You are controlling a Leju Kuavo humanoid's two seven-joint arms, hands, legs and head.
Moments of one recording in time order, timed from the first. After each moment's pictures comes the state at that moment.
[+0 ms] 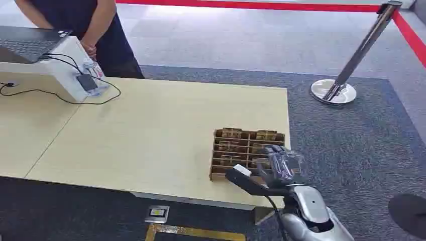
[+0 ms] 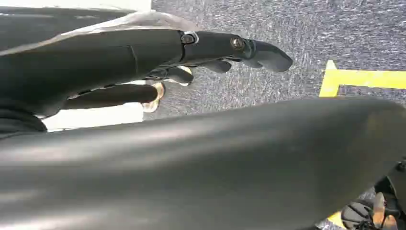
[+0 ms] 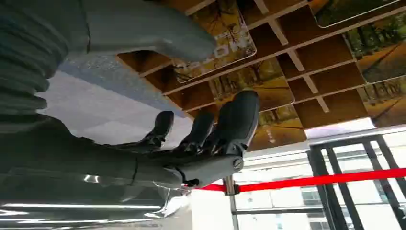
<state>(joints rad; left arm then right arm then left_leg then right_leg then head) -0.08 -0.19 1.31 -0.21 -1.24 0.24 0.08 -0.14 -0.05 0.50 -1.36 1.17 -0.21 0.06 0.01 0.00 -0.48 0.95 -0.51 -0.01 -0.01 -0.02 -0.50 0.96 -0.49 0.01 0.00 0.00</state>
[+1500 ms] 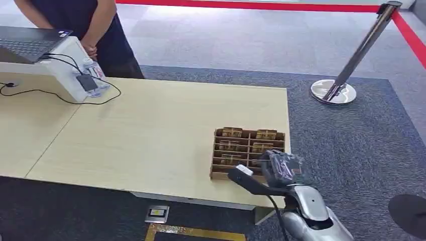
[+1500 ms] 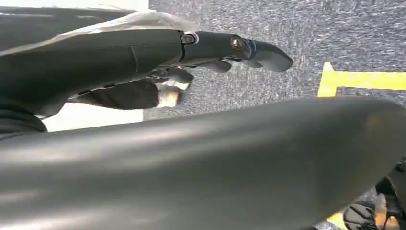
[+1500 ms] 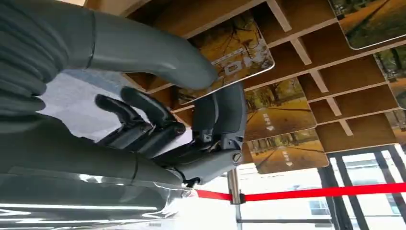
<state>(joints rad) -0.07 -0.18 1.30 -0.21 -1.26 0.23 0.07 -0.16 -0.06 0.49 -1.29 1.15 -0.23 0.06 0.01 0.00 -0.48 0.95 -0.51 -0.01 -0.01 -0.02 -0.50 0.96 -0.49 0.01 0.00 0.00</state>
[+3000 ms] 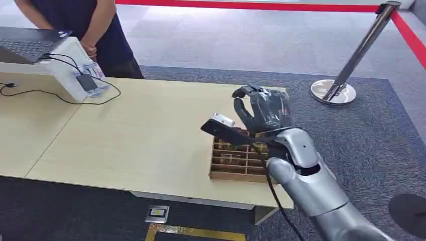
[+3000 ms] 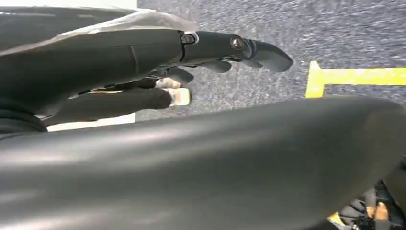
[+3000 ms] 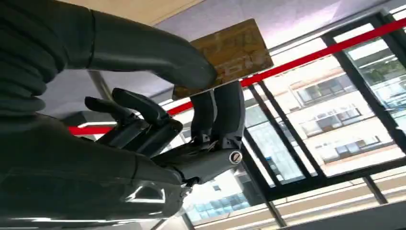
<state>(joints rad) -0.09 -0.19 1.28 -0.20 -1.28 0.22 0.05 -0.62 0.09 0.56 -1.22 1.04 -0.29 -0.12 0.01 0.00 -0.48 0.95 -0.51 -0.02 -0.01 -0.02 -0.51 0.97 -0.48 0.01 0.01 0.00</state>
